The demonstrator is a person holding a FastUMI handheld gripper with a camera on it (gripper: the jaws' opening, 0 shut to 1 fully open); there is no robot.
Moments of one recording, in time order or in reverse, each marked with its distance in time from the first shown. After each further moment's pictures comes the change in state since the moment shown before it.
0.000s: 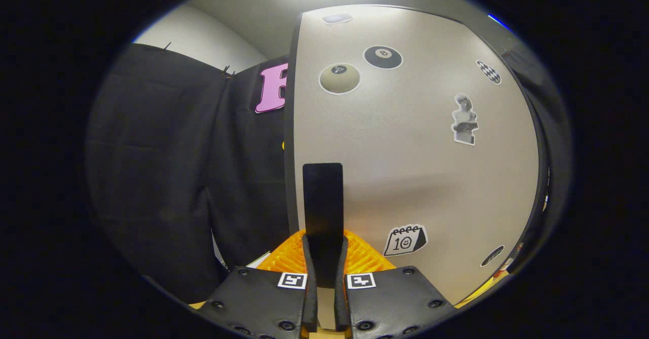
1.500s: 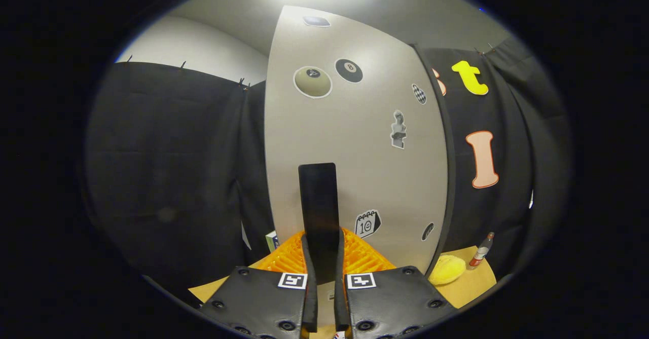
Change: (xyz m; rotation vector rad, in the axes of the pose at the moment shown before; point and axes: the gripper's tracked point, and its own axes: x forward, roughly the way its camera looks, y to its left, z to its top) arm -0.089 -0.023 0.008 0.036 0.020 0.076
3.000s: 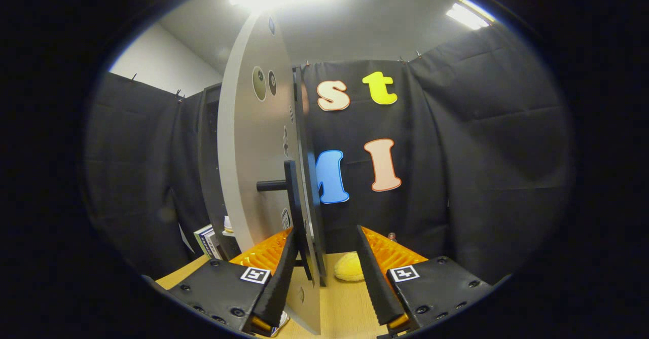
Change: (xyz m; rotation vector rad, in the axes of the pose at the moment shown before) arm -0.055 -0.099 0.008 0.052 -0.080 -0.380
